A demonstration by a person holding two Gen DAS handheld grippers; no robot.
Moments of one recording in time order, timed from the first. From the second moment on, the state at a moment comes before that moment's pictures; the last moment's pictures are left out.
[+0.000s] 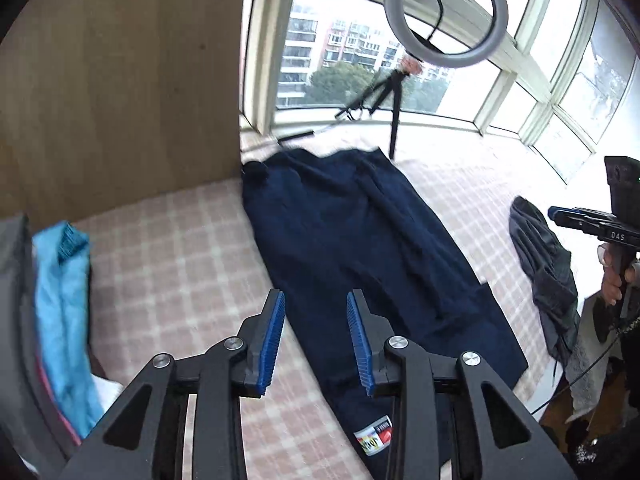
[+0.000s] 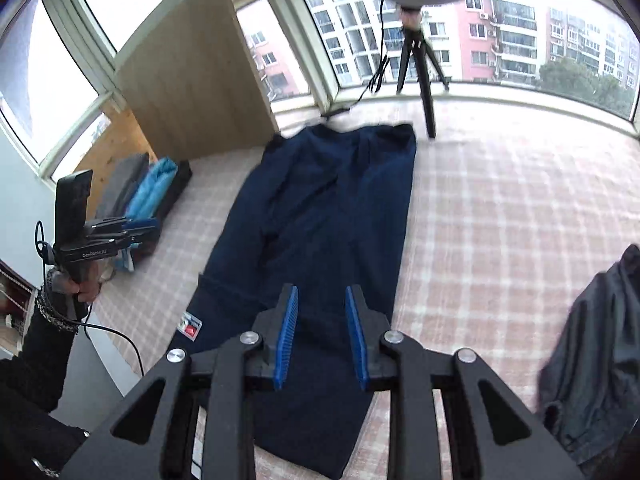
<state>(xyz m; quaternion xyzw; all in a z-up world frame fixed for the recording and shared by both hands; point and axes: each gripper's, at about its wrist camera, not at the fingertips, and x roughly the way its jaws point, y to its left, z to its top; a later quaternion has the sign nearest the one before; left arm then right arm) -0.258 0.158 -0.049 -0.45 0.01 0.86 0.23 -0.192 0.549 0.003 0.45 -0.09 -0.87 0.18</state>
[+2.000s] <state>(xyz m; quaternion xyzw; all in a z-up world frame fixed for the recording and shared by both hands) -0.361 0.195 -0.079 -0.43 -0.04 0.85 0.29 -0.401 0.540 -0.045 0.37 -0.07 -0.90 0.22</state>
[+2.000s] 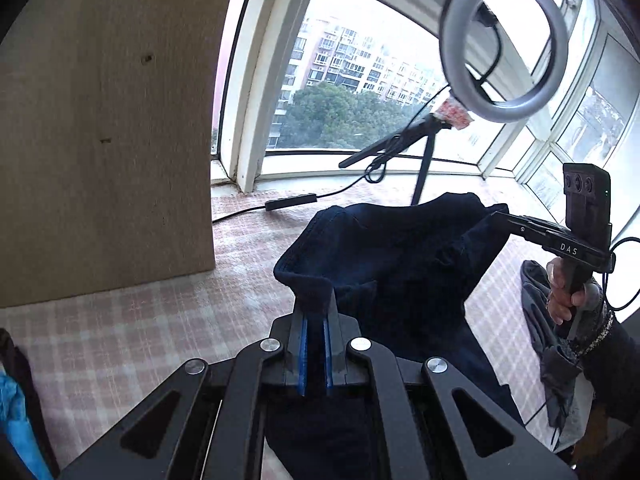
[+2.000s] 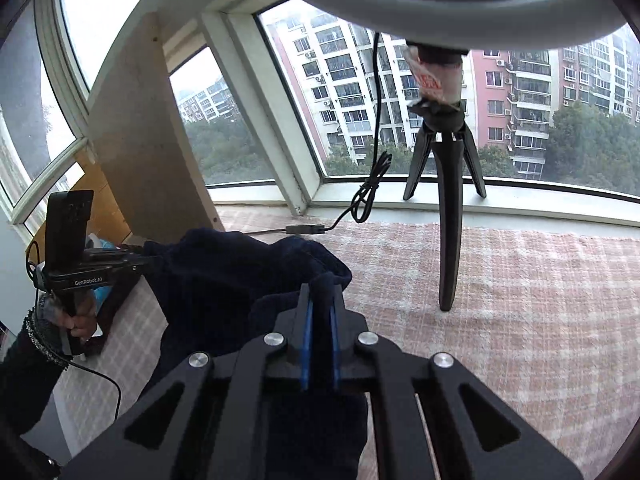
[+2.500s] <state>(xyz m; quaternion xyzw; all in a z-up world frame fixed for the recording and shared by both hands) -0.150 0.176 -0.102 -0.46 -0.04 0.82 0.32 -0.160 0.539 -0.031 0.38 -0.05 -0.90 0.20</state>
